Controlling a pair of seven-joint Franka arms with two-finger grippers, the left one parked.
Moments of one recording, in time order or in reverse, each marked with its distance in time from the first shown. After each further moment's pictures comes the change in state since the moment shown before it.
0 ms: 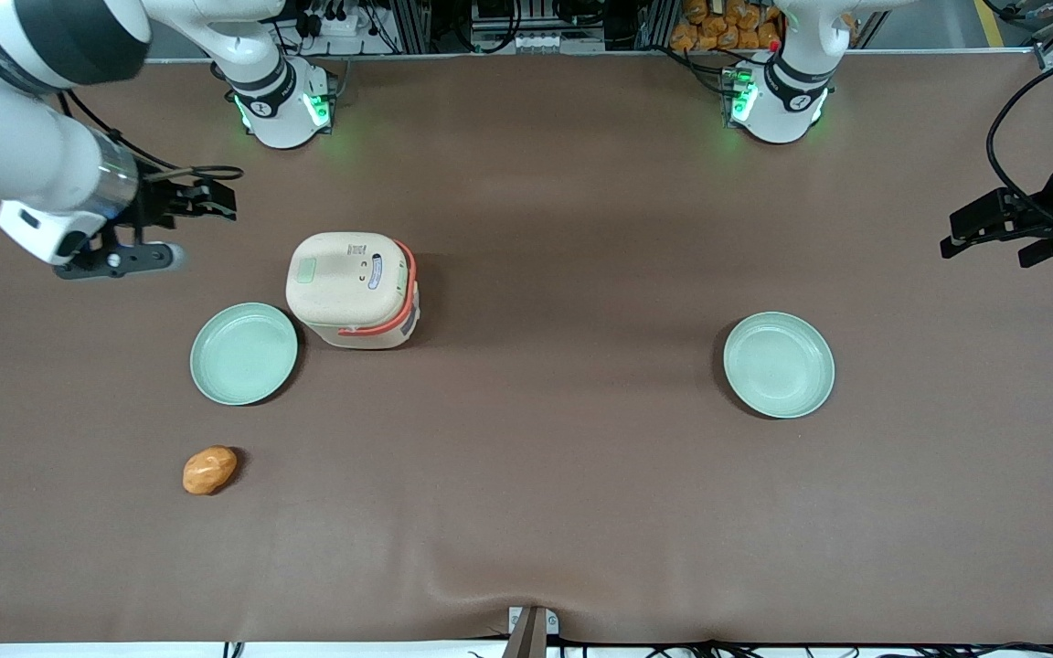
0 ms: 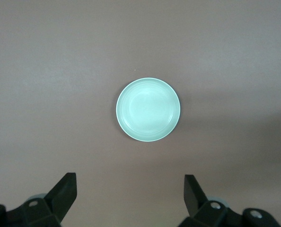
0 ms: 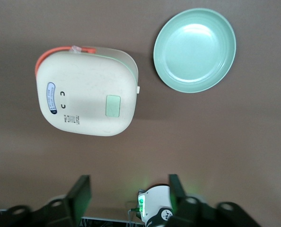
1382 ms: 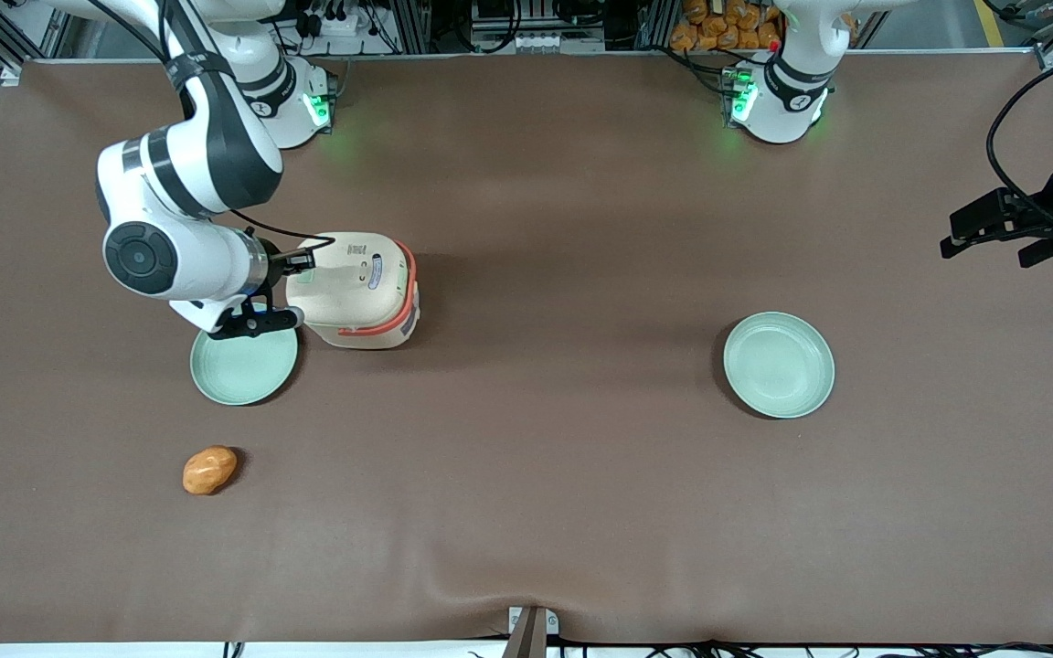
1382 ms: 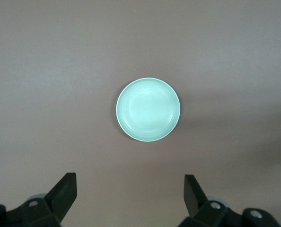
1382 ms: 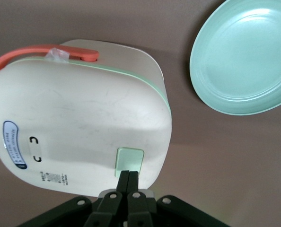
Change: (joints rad) arm 0.030 0.150 0.059 -0.240 0.005 0.317 0.027
